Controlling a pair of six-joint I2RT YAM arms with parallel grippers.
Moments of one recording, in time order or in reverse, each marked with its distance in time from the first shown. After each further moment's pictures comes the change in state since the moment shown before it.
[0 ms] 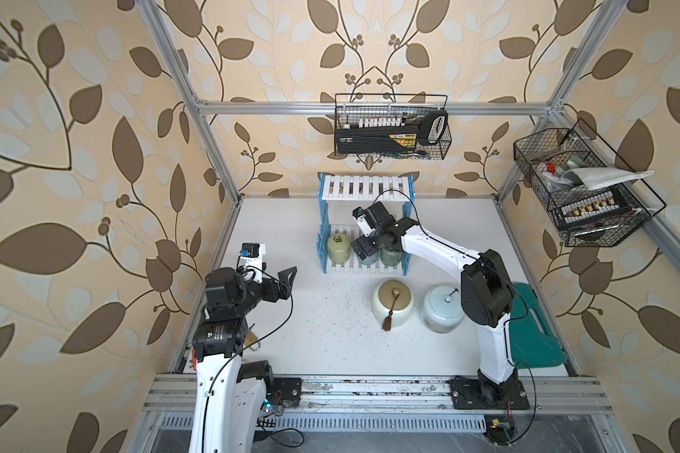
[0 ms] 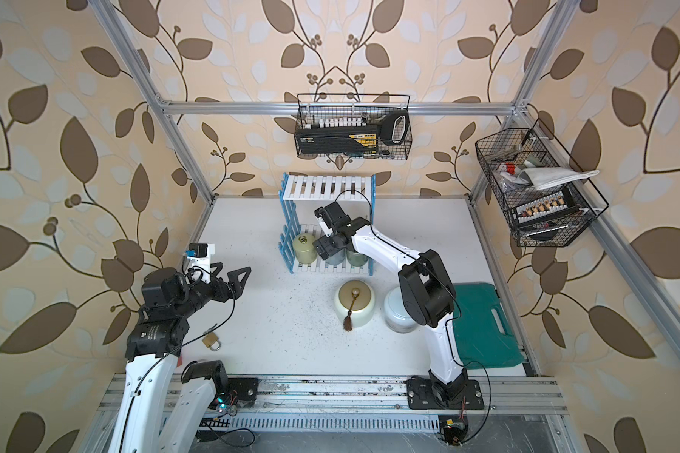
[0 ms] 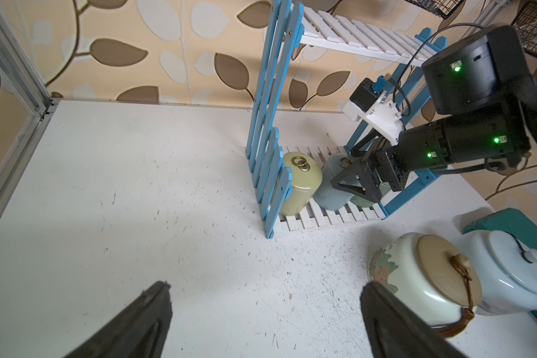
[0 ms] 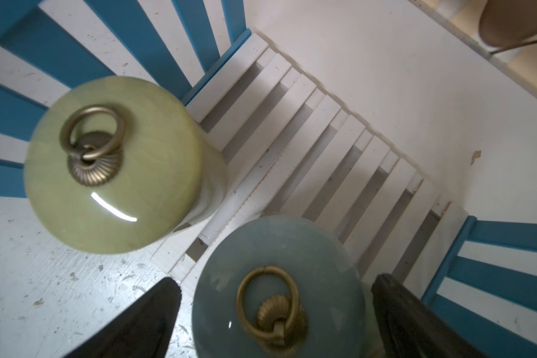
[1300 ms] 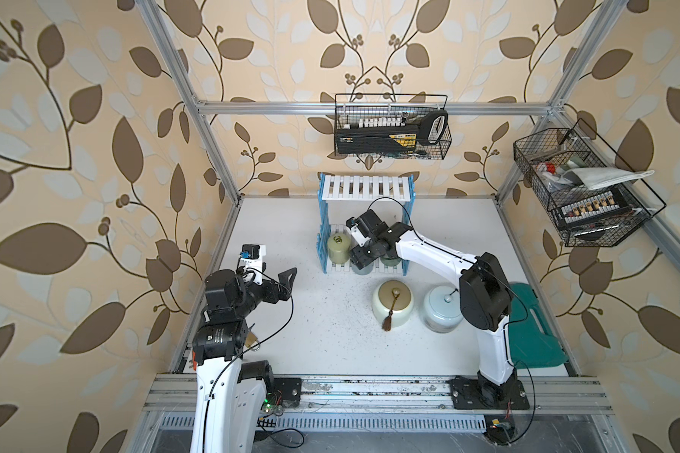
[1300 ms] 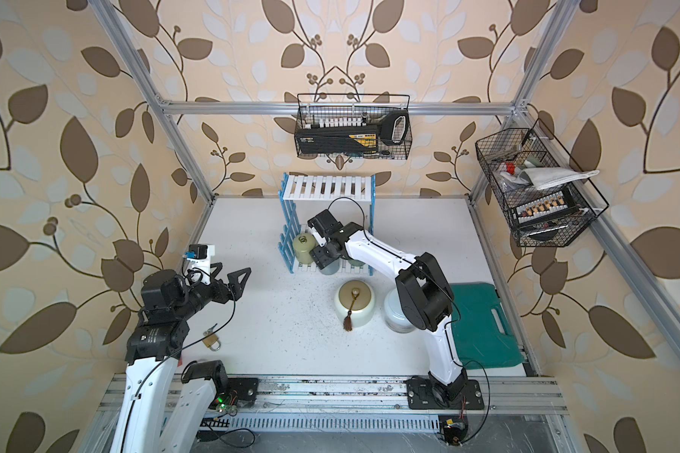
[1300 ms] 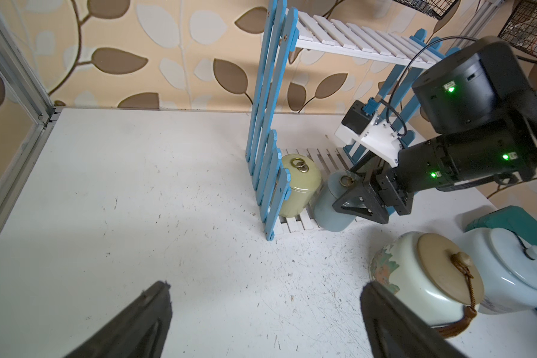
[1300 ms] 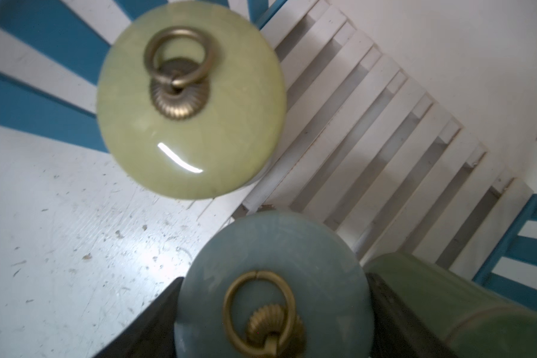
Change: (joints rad) left arm 0.000 -0.021 -0.011 0.008 0.001 0.014; right arm 0.076 -0.027 -0.019 -0.093 -0.006 0.040
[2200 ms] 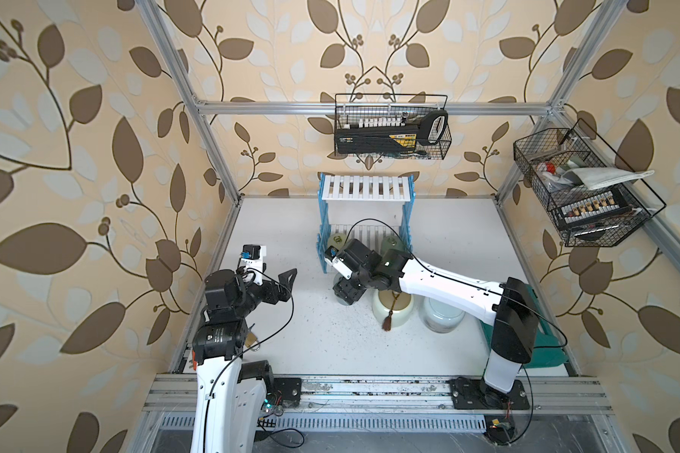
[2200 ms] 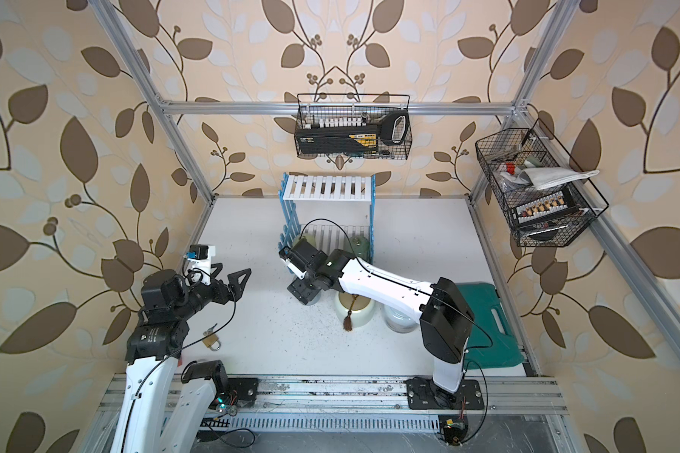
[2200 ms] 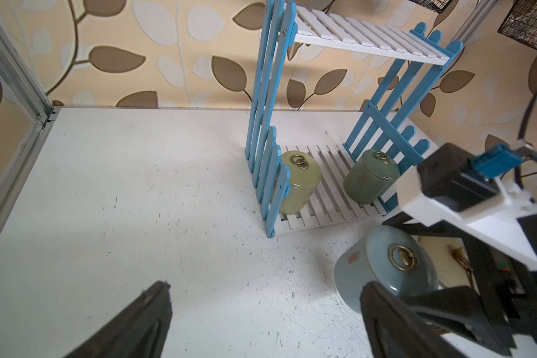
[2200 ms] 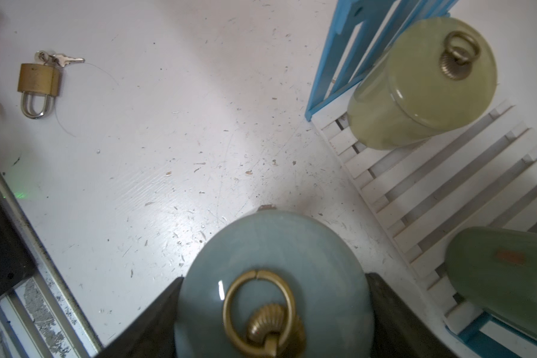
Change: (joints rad) left arm 0.011 0.004 0.000 -0.010 0.012 0.018; right arm 0.280 -0.234 -0.177 -0.019 0.014 0.027
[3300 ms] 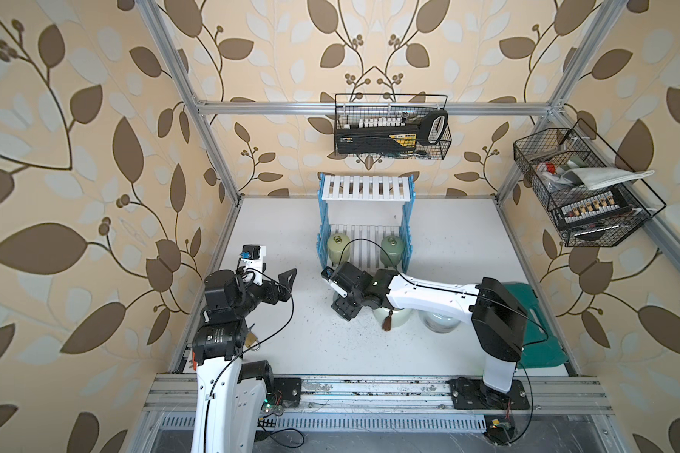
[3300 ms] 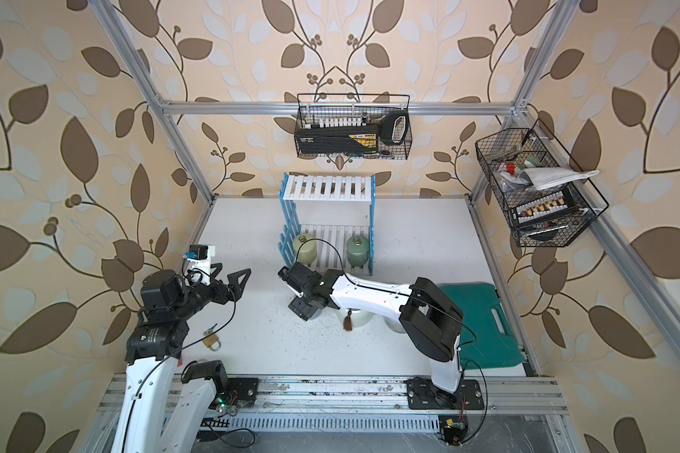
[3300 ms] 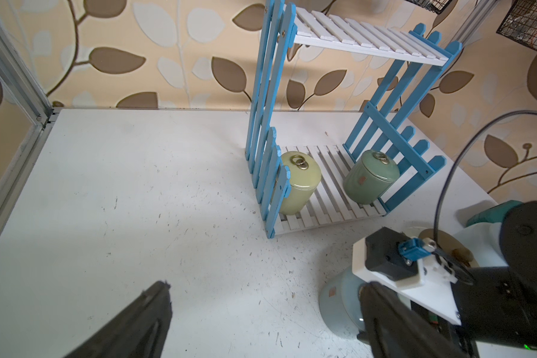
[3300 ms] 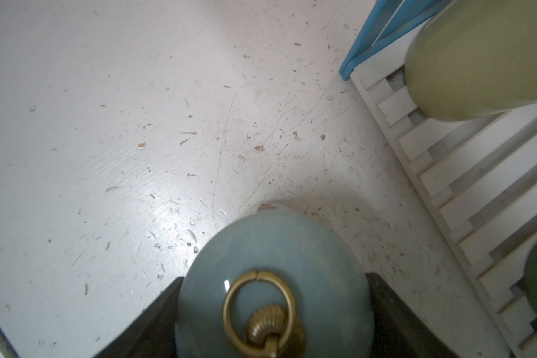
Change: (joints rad) left arm 0.001 -0.002 0.000 0.002 0.004 0.003; right arm 0.047 0.064 -0.165 0.173 0.056 0.007
